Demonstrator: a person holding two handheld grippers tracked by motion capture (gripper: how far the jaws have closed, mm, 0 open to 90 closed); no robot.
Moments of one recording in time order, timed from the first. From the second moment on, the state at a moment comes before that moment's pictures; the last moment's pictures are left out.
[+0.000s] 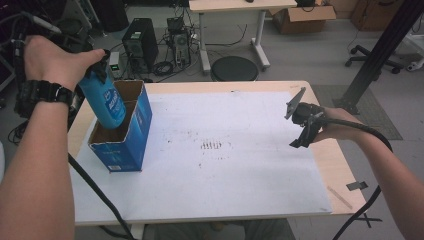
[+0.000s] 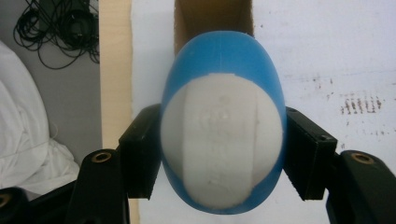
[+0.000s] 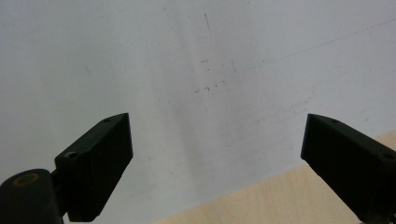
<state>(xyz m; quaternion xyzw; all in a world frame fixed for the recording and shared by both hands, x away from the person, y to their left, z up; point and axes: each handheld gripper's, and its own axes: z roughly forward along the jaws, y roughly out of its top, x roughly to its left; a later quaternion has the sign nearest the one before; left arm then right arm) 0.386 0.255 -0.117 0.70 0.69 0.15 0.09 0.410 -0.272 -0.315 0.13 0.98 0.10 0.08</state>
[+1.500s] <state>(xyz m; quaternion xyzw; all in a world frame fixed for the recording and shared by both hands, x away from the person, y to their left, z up) 0.403 0.266 -0.271 0.72 0.69 0.10 0.04 0.411 -0.262 -0.325 0.13 0.98 0.09 0.06</state>
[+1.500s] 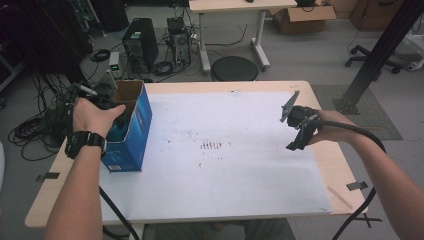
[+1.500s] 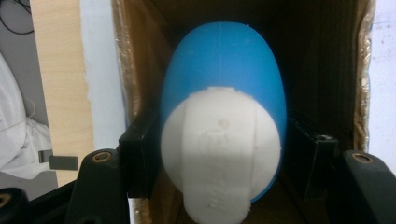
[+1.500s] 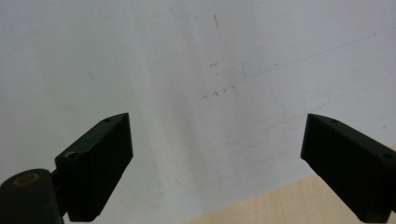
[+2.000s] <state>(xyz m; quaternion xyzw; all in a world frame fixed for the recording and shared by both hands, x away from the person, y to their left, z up) 0.402 0.264 -0.272 0.72 0.69 0.11 0.03 0.409 -0.260 -0.329 0.13 0.99 0.09 0.06</state>
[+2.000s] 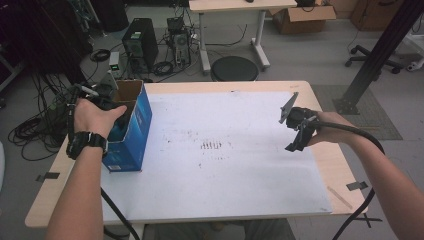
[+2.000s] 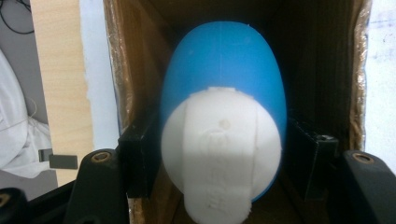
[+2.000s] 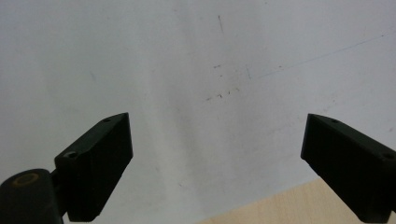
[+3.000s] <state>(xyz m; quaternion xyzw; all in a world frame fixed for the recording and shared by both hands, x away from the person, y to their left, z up) 0.397 0.256 -0.240 0.73 0.68 0.12 0.04 0.406 -0.260 -0.325 0.12 0.99 0.10 0.06</state>
